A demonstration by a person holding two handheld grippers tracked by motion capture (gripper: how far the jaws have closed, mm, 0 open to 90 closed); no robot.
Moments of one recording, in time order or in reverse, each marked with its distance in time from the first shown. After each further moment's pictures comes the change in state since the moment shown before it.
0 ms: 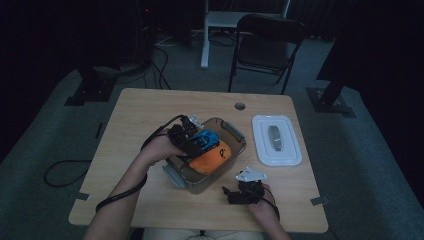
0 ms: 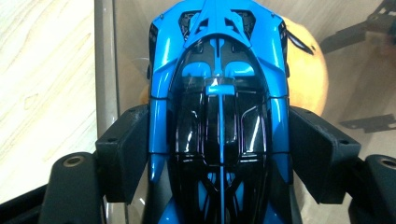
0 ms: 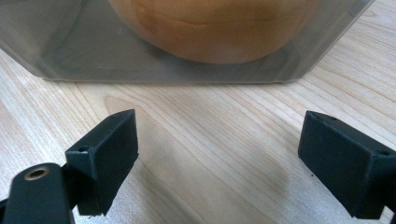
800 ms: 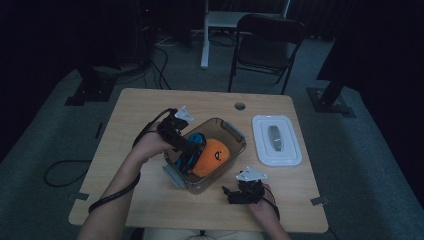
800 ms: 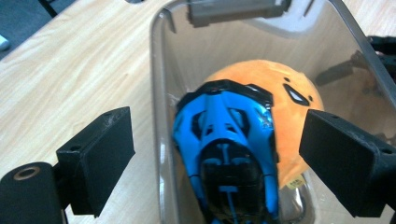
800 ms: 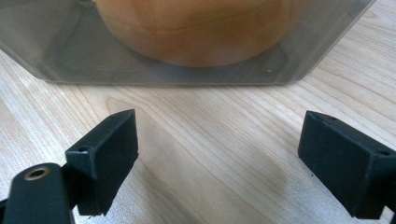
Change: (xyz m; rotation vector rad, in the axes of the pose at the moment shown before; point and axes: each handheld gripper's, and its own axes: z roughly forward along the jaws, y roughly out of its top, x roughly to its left) left arm 0.011 -0.012 -0.037 -0.193 0.069 0.008; right arm -0.001 0.001 -0.001 -0.003 0.004 0.002
